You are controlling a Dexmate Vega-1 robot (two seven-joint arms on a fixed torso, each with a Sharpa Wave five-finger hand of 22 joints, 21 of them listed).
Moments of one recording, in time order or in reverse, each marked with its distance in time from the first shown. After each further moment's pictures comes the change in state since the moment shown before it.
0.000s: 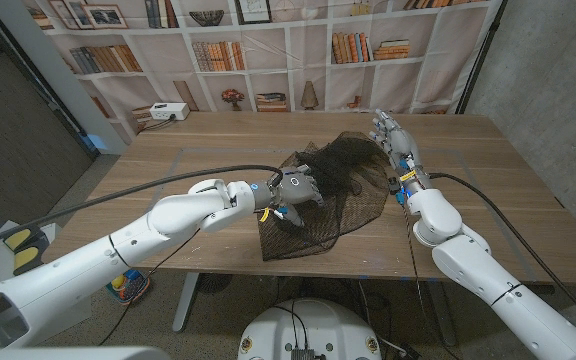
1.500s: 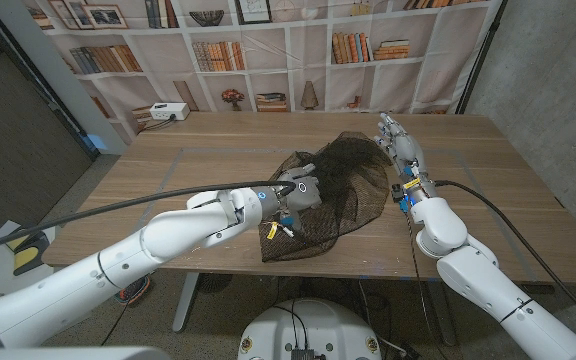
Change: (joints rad) left arm 0.076 -0.003 -0.050 -0.216 0.216 0.039 -0.157; left_hand -0.011 -0.004 -0.237 0.073 0.072 0.074 -0.032 0.047 0.011 0.057 -0.015 0.016 0.084 -0.002 -0.001 0.008 0.003 -0.004 0.000 -0.084 0.009; right arm -0.080 -0.006 0.030 -0.074 -0.035 -0.007 -0.051; right_hand 0.003 -0.002 0.004 0.004 0.000 0.003 0.004 0.000 0.000 0.000 0.000 0.000 0.000 0.005 -0.002 0.004 -0.003 0.010 0.001 0.000 0.000
